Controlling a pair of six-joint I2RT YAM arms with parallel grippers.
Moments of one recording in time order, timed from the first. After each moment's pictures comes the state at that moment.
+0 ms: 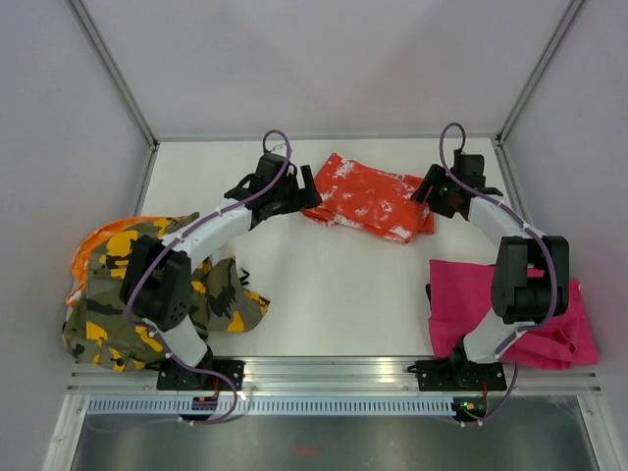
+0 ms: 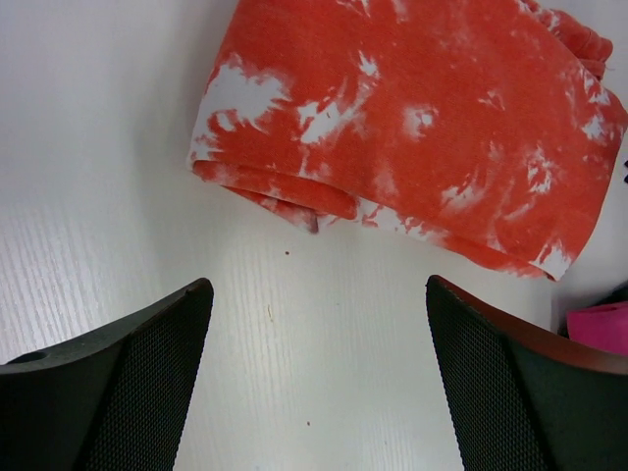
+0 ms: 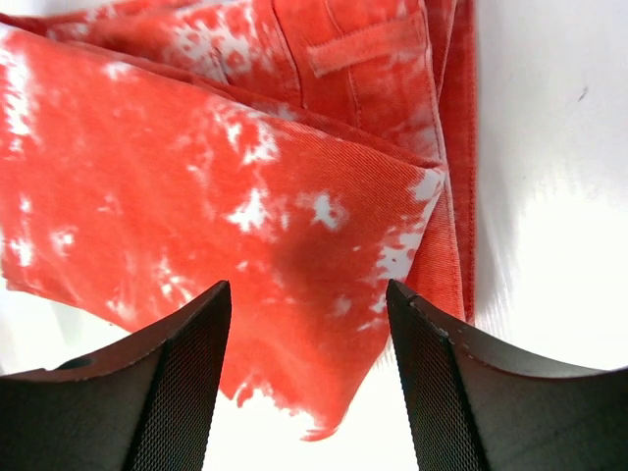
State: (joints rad) left arm -0.50 1.70 1.27 -0.24 0.00 -0.58; right arm -0.02 1.70 1.13 -0.24 -0.18 0.49
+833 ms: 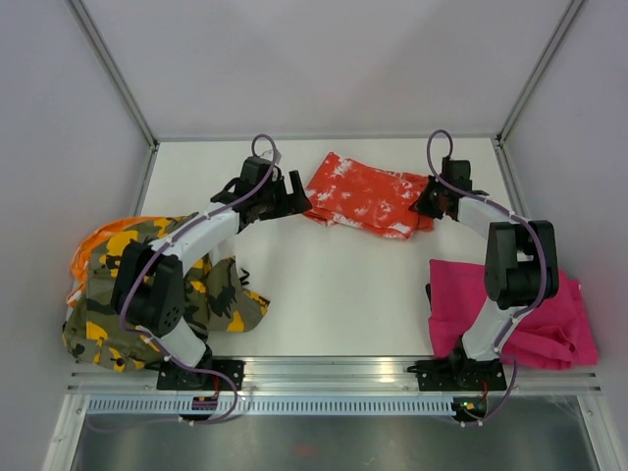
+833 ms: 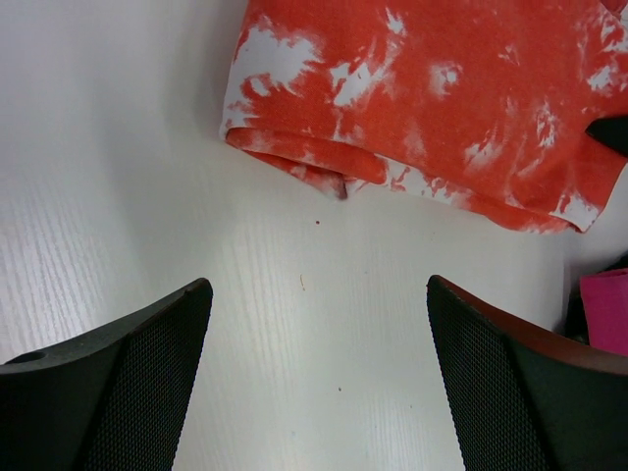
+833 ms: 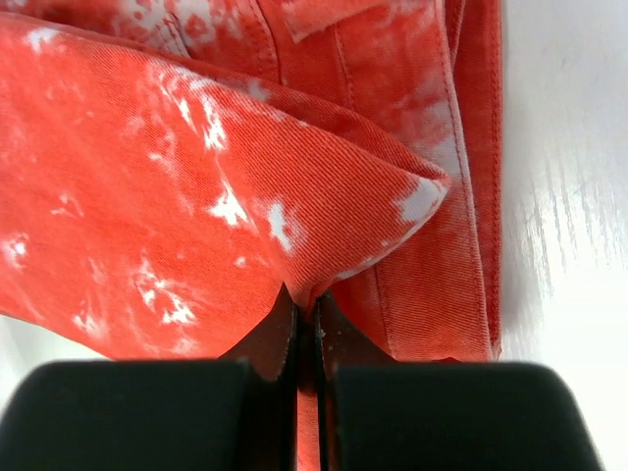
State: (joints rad) left arm -0.43 1.65 1.18 -0.24 0.12 -0.53; right arm 0.02 1.79 1.11 -0.16 -0.17 0.51
